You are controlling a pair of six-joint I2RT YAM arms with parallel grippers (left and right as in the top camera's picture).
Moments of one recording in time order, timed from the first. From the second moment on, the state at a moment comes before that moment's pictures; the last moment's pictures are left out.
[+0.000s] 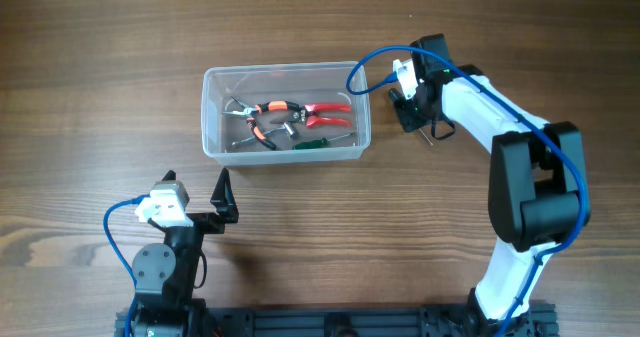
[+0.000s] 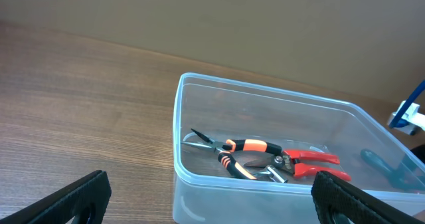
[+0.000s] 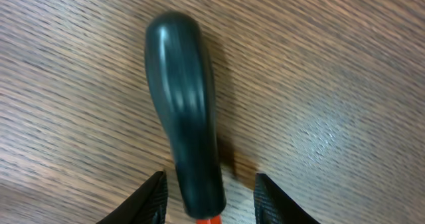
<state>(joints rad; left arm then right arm) -0.07 0.04 0.04 -0.14 0.01 -0.26 0.20 2.03 1.31 -0.59 0.02 -0.23</state>
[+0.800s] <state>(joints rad) -0.07 0.04 0.04 -0.14 0.01 -0.26 0.22 1.89 1.79 -0.97 -0.02 -0.13</state>
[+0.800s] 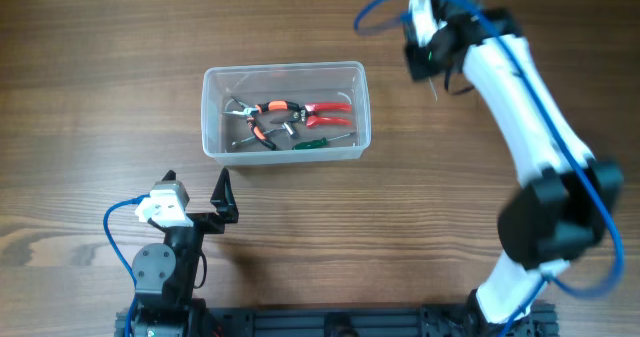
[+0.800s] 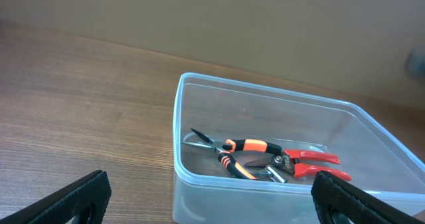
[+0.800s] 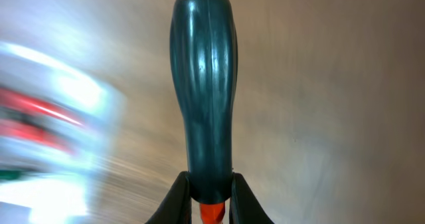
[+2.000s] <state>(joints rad) -0.07 0.04 0.04 -0.14 0.01 -0.26 0.69 2.11 1.83 -0.80 0.00 -0.38</state>
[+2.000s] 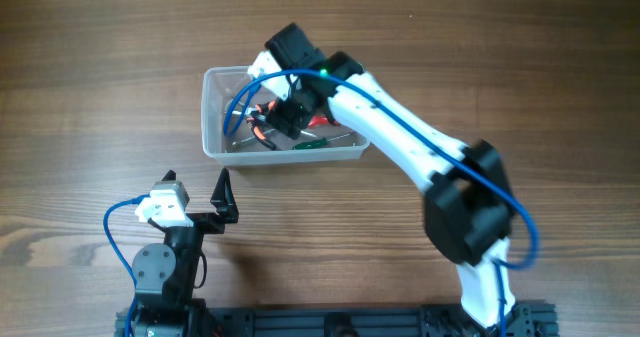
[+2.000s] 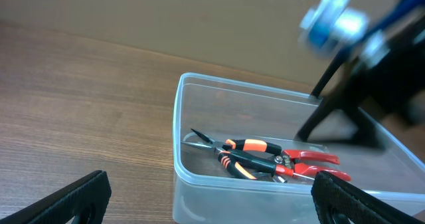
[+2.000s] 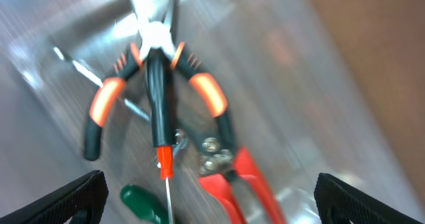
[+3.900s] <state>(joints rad) -0.07 0.04 0.04 -0.14 0.01 -0.26 0.11 0.34 0.39 -0.15 -0.20 -0.20</state>
